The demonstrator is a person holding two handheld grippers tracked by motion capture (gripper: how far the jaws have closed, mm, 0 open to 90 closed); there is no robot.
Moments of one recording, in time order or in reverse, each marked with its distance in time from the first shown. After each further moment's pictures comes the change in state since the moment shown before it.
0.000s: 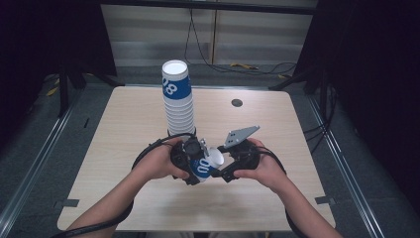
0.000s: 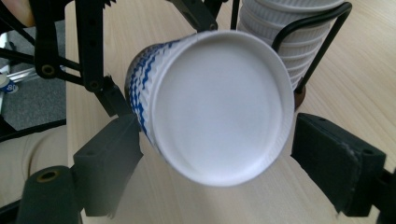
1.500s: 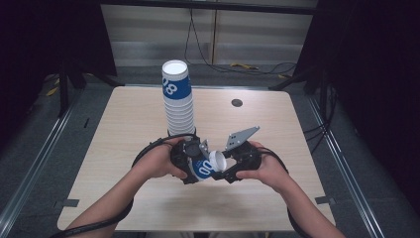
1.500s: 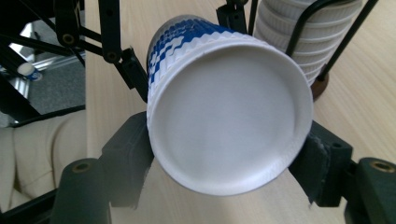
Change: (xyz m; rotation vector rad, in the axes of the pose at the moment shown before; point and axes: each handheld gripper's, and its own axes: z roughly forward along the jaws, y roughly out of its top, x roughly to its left) left arm -0.002 0.002 -0.004 0.001 0.050 0.152; right arm -0.001 -0.006 -0.001 0.043 0.077 0.002
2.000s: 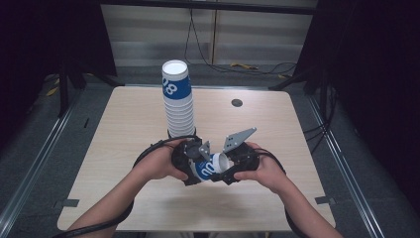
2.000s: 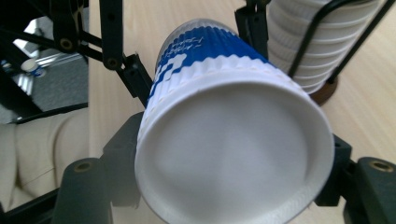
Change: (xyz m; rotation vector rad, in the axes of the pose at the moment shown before) left arm -0.001 -0.001 0.000 -0.097 0.021 0.031; right arm 0.002 0.000 0.005 0.002 0.006 -0.023
